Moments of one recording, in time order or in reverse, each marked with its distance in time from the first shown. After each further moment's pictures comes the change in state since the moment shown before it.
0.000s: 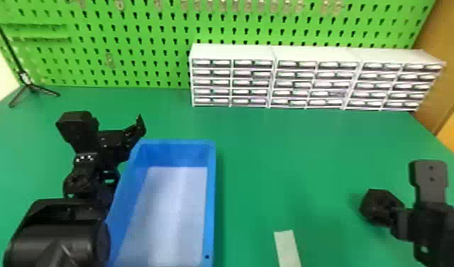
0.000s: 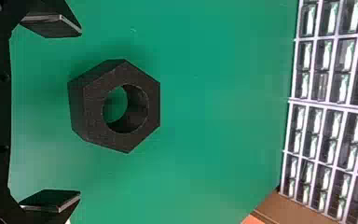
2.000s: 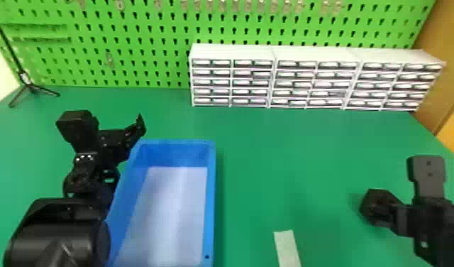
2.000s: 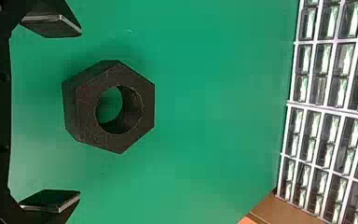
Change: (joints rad) left arm -0.002 0.000 0.000 0.000 -0.005 0.000 0.000; right arm -0.021 -0.020 0.018 0.003 -0.001 0.018 0.000
